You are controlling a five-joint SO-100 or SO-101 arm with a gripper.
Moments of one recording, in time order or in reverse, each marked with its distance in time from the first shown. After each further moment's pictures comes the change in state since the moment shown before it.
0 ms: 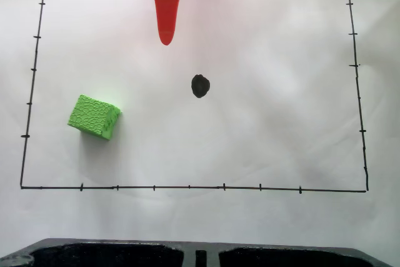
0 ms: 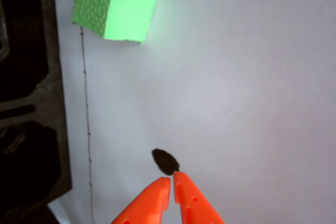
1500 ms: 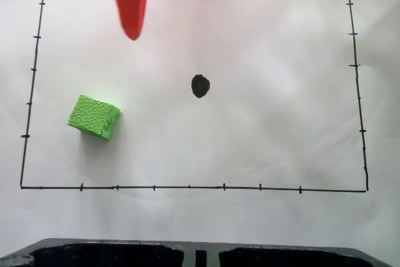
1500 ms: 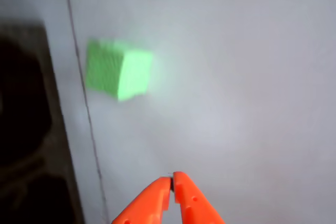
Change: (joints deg) arm 11.4 -34.1 -24.3 0.3 -0.4
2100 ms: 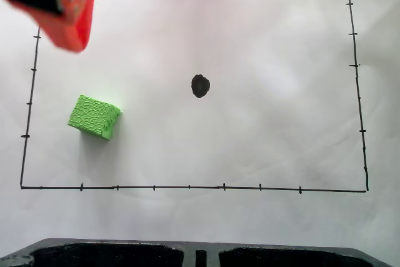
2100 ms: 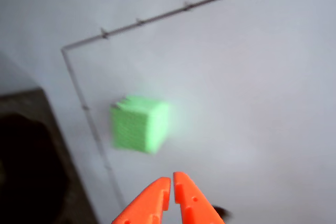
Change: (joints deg) arm 7.6 -35.8 -30.6 2.5 2.5
